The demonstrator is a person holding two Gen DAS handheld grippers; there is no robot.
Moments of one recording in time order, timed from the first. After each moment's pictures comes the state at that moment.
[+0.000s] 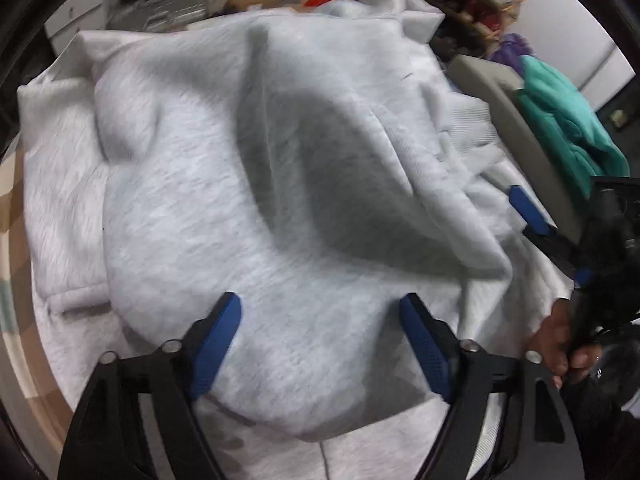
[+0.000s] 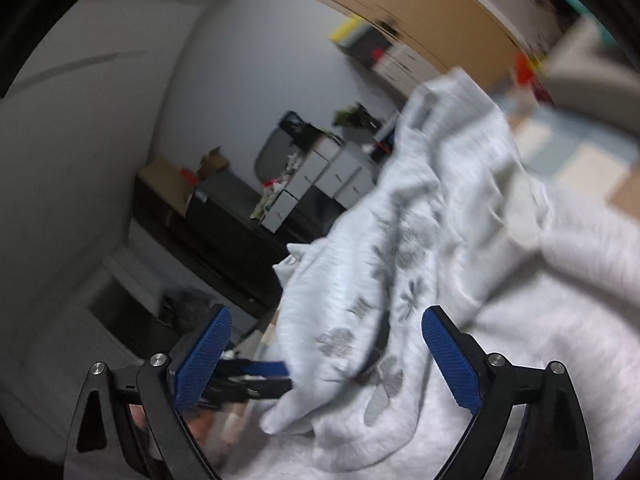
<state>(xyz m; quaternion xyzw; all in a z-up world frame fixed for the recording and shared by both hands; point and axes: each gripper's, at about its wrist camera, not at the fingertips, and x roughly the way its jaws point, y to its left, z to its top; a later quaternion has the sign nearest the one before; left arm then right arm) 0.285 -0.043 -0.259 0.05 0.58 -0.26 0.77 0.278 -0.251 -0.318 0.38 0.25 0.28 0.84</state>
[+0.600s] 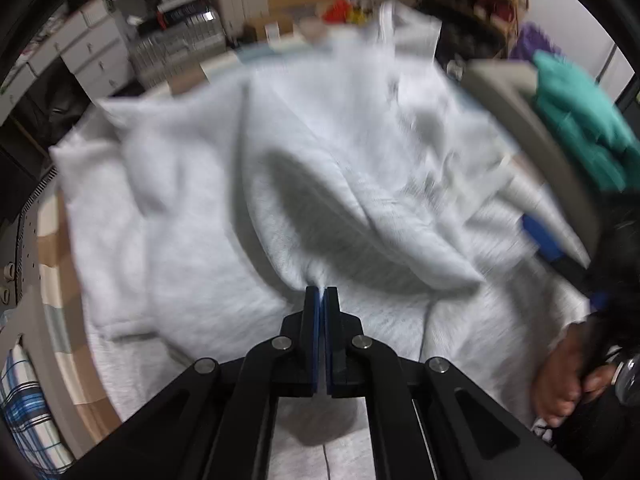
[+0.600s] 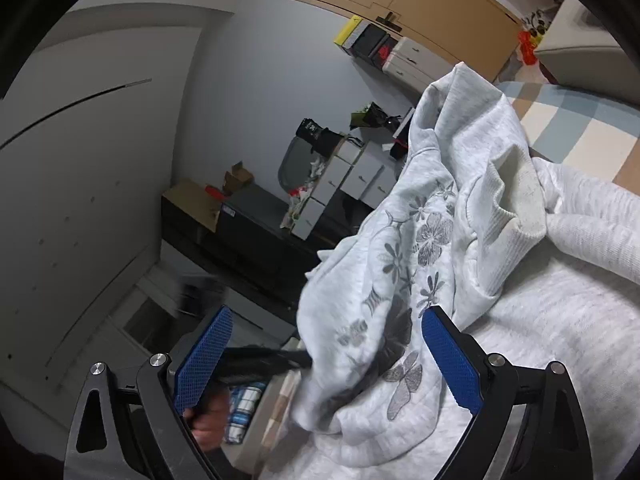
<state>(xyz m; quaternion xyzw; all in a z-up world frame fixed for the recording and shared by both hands) 0.270 -0.084 -0.209 0.10 0.54 -0.21 0.81 0.270 -0.277 -0.308 0.42 0.22 0.31 0.82</state>
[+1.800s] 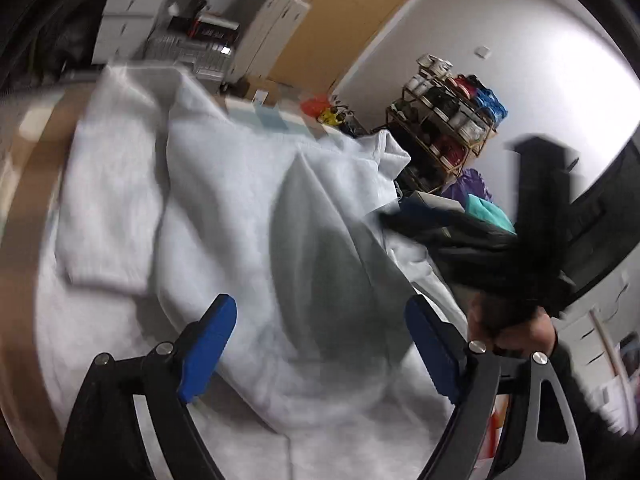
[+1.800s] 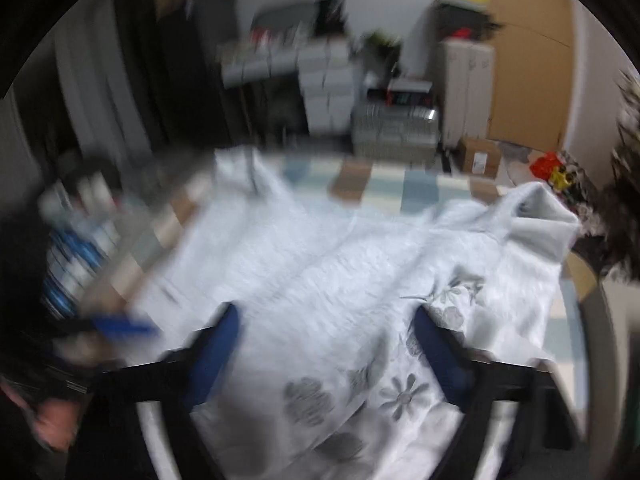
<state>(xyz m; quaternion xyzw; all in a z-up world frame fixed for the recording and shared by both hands) 0.256 0.002 -0.221 -0.17 0.44 -0.31 0.83 0.376 -0.104 -0.227 -0.07 0.41 0.21 0.88</state>
